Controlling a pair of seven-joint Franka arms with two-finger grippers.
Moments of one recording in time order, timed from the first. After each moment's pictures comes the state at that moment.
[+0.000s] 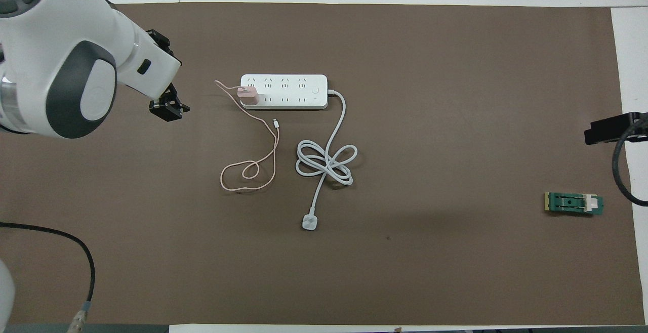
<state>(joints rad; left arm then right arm) -0.19 0.28 -0.06 -1.52 -0.07 1.85 1.18 -0.06 -0.08 0.01 -1.61 -0.01 1.52 -0.06</state>
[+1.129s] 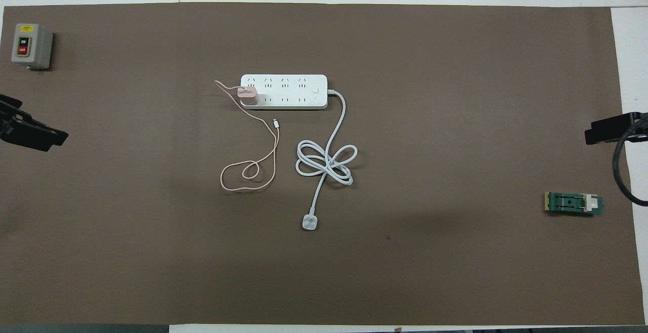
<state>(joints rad) -0.11 0.02 0.06 -1.52 -0.02 1.51 0.52 -0.06 -0.08 0.01 -1.61 -0.01 1.52 -0.06</state>
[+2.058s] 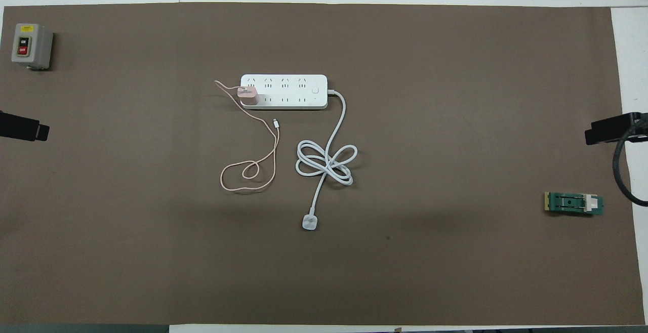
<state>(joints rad) -0.11 -0.05 0.07 -1.51 -0.02 1.49 0.20 -0.06 -0.08 0.01 -1.61 -0.01 1.52 -0.06</state>
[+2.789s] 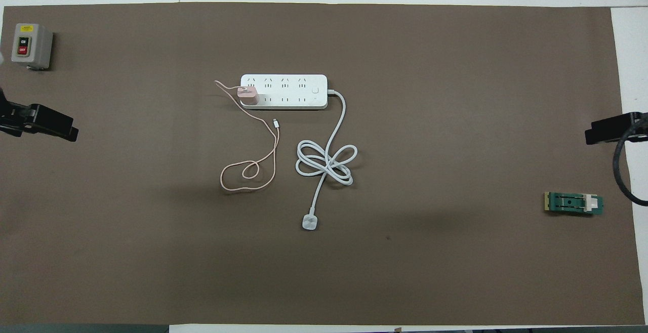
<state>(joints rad) -0.10 0.13 0.07 -1.53 -0.02 1.50 0.14 -0.06 -0.08 0.01 -1.61 -0.01 1.52 -0.06</state>
